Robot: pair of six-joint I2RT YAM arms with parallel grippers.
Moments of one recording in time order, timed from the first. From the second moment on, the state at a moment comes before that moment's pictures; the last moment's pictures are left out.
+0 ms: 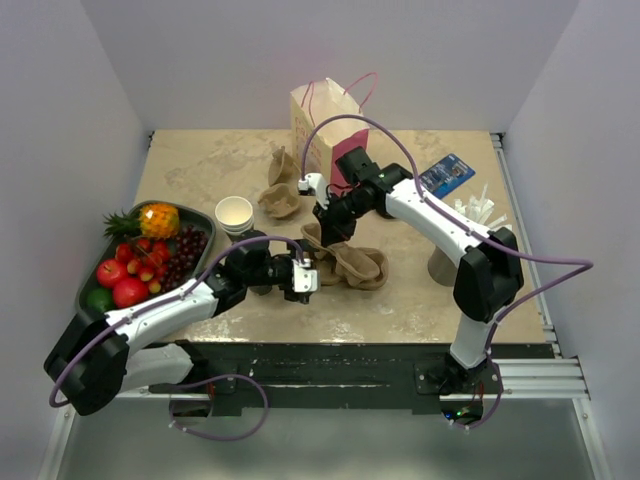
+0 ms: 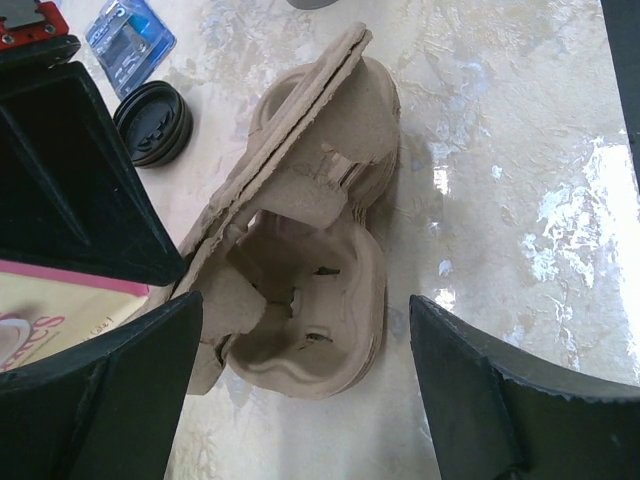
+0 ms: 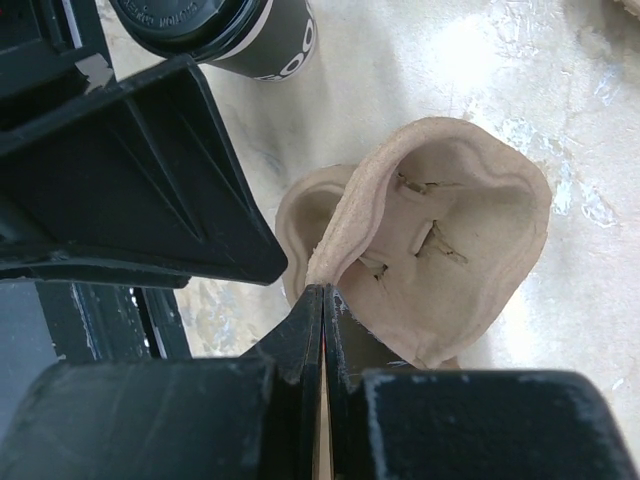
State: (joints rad) left arm -0.71 1.16 0.56 0.17 0.54 0.78; right arm 0.62 1.81 1.61 -0.89 -0.60 -0.45
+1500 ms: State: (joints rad) left arm -0.72 1.30 0.54 0.27 0.50 0.69; right arm 0.59 1.85 1.67 -0.90 -0.61 -0.44
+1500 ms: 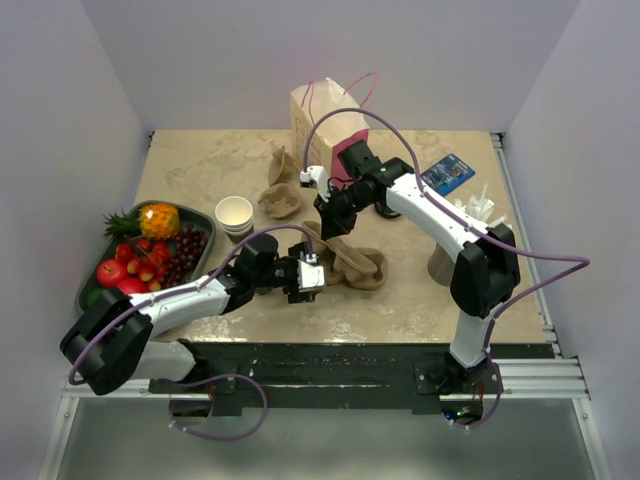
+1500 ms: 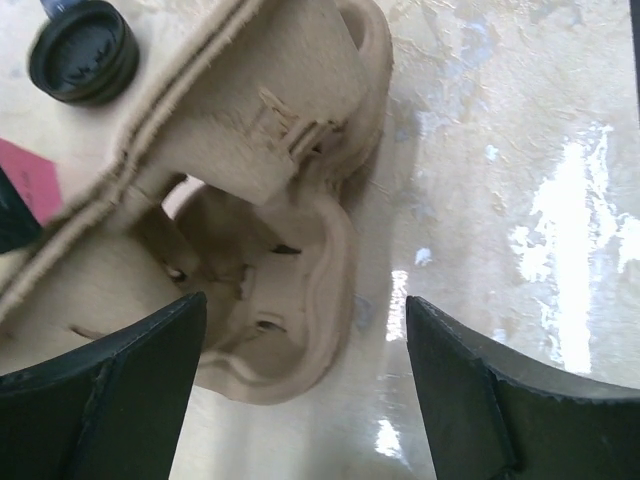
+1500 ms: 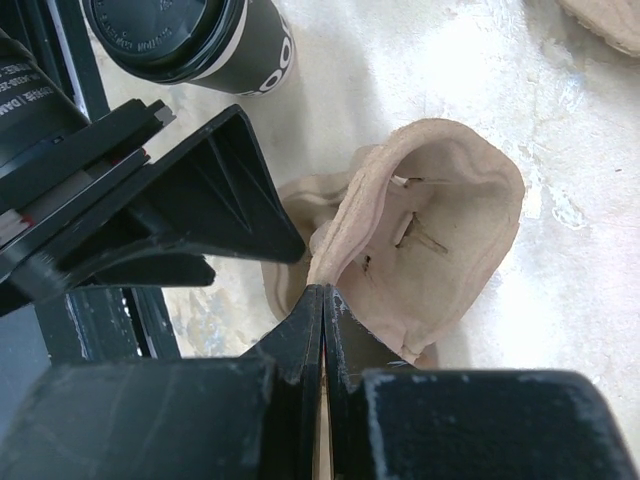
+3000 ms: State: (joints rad) left arm -0.75 1.39 0.61 0.45 0.54 0.62; right arm 0.59 1.85 1.67 -0.89 -0.59 -0.43
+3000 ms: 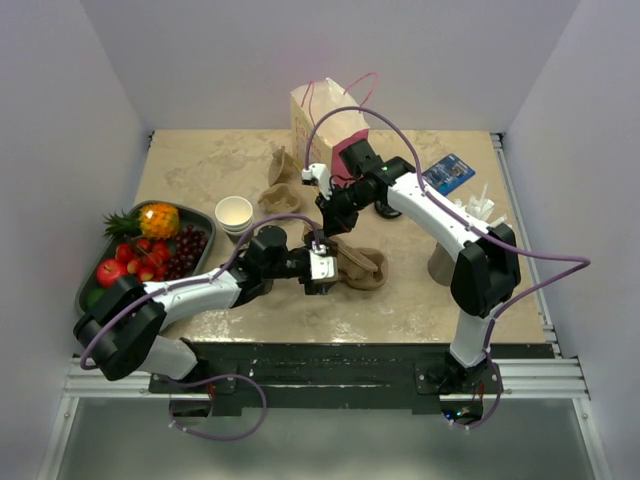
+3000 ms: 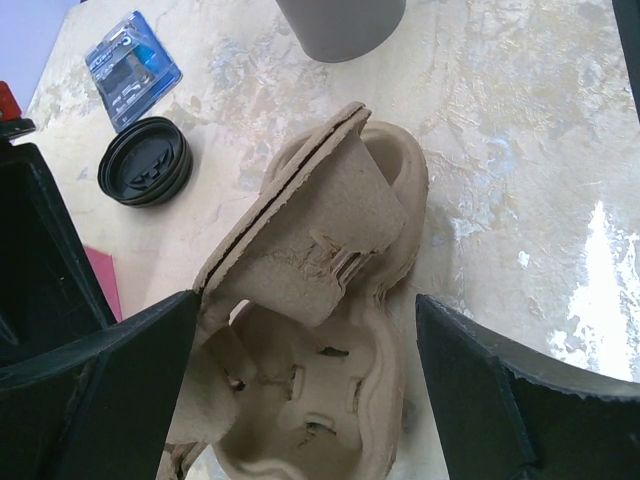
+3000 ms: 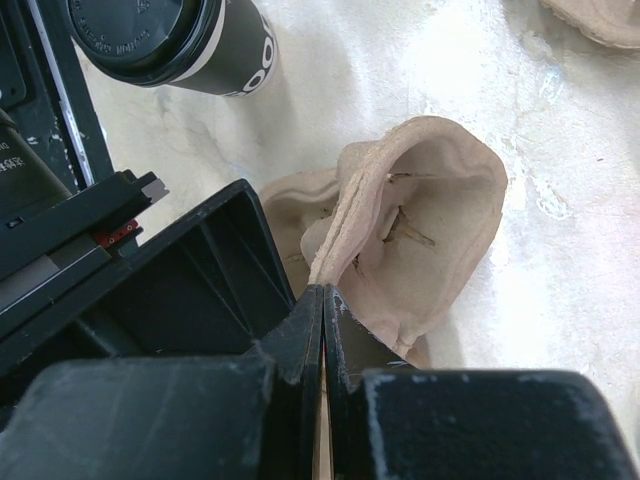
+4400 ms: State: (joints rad) left arm -0.76 1.32 0.55 0.39 0.50 0.65; right arm 0.53 1.70 1.58 -1.04 -0.68 -0.43
